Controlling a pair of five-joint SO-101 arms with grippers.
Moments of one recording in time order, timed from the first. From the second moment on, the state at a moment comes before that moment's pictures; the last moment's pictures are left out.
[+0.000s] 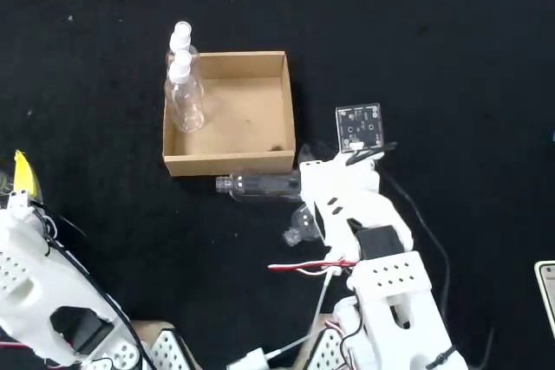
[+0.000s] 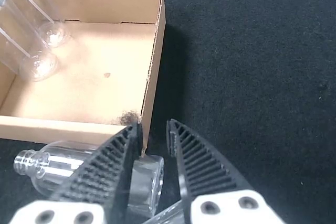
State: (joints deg) left arm -54.7 26.5 75.8 -97.4 -2.8; right arm -11.3 -59.3 77.3 26.9 -2.8
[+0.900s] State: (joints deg) left arm -52.9 13.2 81.0 -87.8 -2.8; right arm -11.3 -59.3 78.2 25.6 -2.8
